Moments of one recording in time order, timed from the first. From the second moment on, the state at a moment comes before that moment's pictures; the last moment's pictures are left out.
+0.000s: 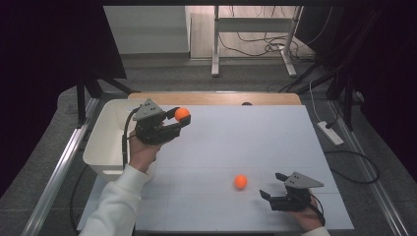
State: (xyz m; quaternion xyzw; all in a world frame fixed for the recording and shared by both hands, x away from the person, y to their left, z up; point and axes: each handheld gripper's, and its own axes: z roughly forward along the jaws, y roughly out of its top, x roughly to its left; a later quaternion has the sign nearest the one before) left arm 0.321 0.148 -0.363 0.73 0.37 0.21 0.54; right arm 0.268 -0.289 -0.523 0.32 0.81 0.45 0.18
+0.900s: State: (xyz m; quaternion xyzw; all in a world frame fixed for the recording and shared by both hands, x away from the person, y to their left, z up) left arm 0.324 0.179 -0.358 0.71 0.41 0.23 0.52; right arm 0.267 -0.287 -0.522 0.32 0.81 0.45 0.18
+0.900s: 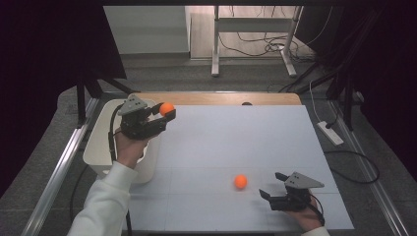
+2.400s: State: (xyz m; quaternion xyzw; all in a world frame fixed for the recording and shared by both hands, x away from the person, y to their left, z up) left arm 0.344 0.225 -0.366 0.68 0.47 0.26 0.49; right arm 0.268 -0.287 -0.524 0.33 0.81 0.45 0.18
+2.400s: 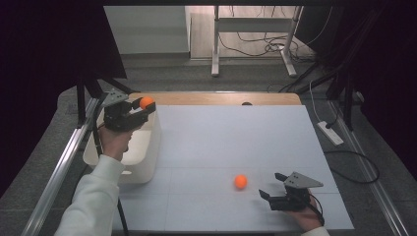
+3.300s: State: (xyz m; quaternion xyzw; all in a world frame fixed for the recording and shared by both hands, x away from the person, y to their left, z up) left arm 0.353 0.257 -0.370 0.67 0.52 0.27 0.46; right arm 0.268 -0.288 -0.524 0.33 0.81 0.45 0.18
